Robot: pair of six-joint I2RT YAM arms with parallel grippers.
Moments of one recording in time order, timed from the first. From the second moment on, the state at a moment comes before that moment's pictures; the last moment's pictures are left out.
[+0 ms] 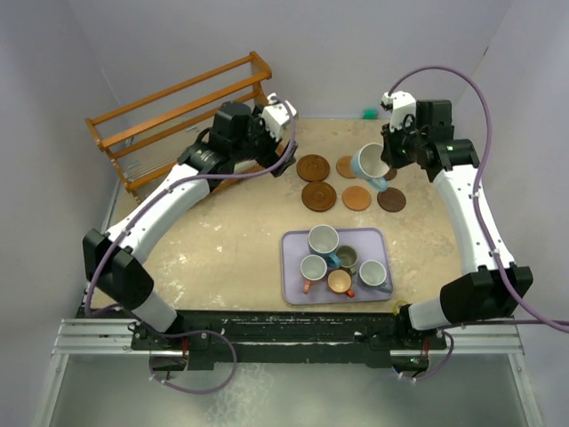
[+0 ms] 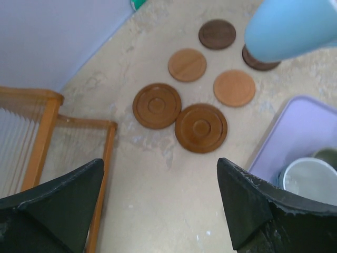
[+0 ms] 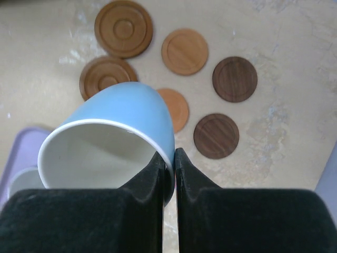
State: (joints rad) left arm -0.56 1.56 1.53 -0.38 0.27 0.26; right arm 0.10 1.42 1.56 -0.84 -0.19 -0.27
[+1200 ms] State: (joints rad) left arm -0.76 2.10 2.18 -0.50 0.04 -0.34; right arm 0.33 1.47 1.47 -0.58 0.41 0.29
